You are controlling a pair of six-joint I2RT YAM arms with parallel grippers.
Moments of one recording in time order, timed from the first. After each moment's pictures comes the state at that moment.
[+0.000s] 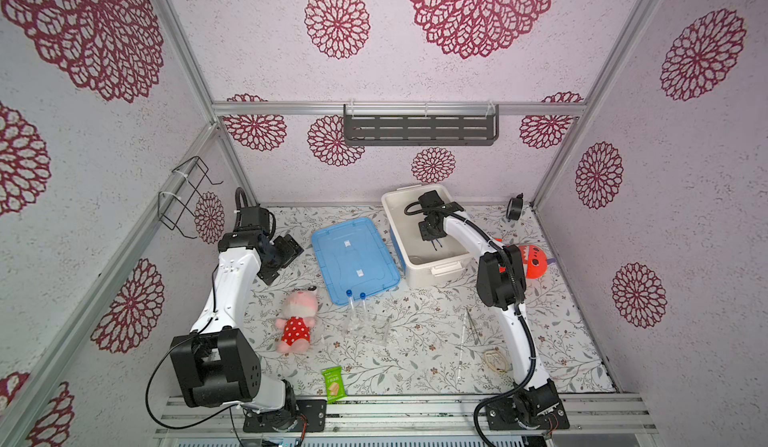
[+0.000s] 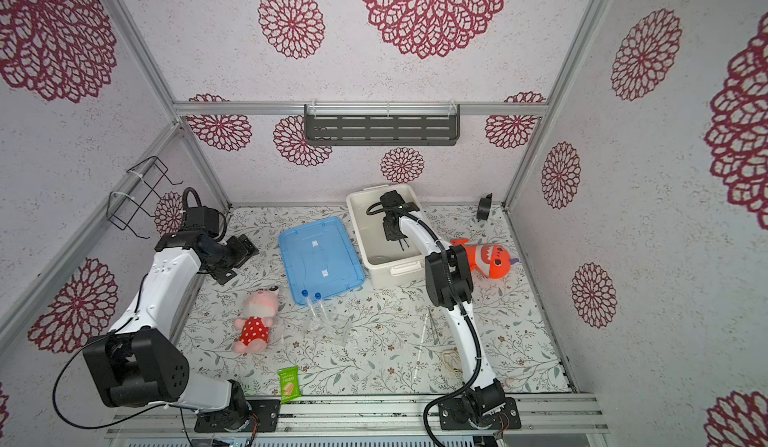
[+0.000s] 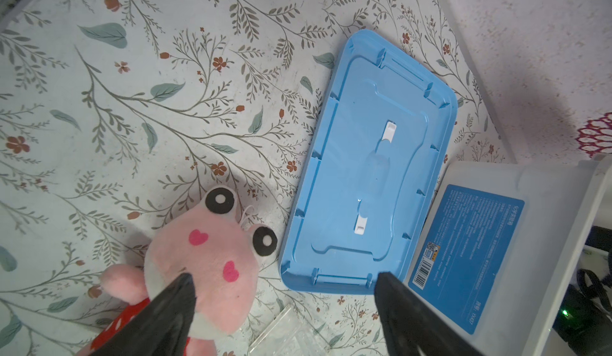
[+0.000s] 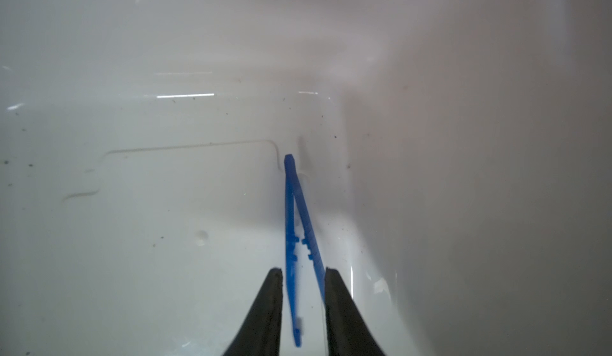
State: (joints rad) left arm 0.13 1.50 1.34 -0.96 0.13 -0.68; right arm 0.42 2.48 2.28 -0.87 0.26 0.12
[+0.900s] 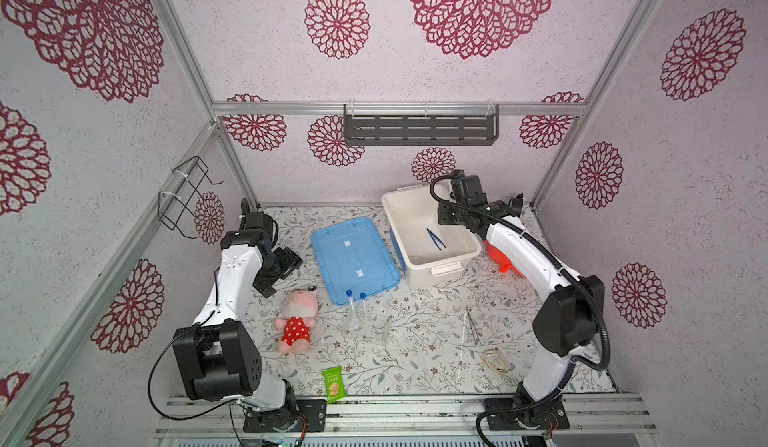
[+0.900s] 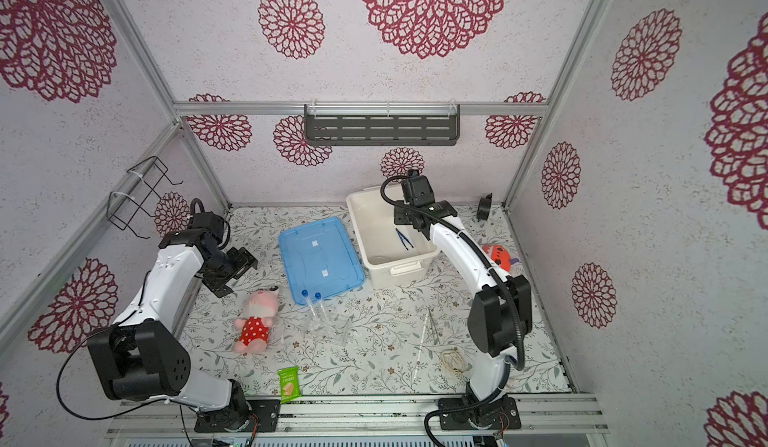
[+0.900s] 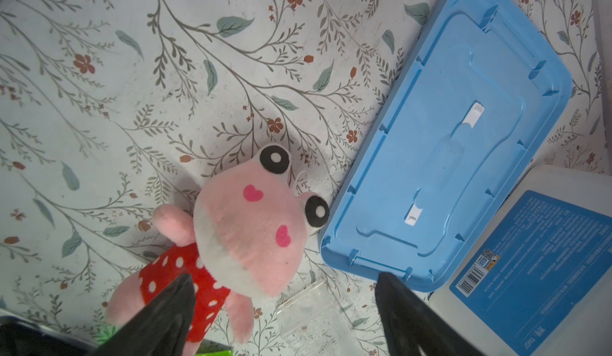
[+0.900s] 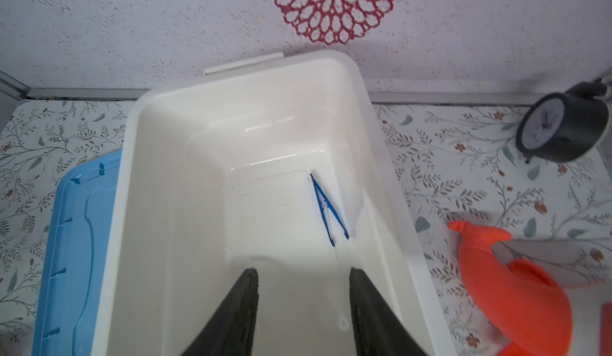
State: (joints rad) left arm 0.12 1.50 1.33 -1.15 0.06 -0.75; right arm 0.43 1.72 1.62 -0.61 0.18 0.32
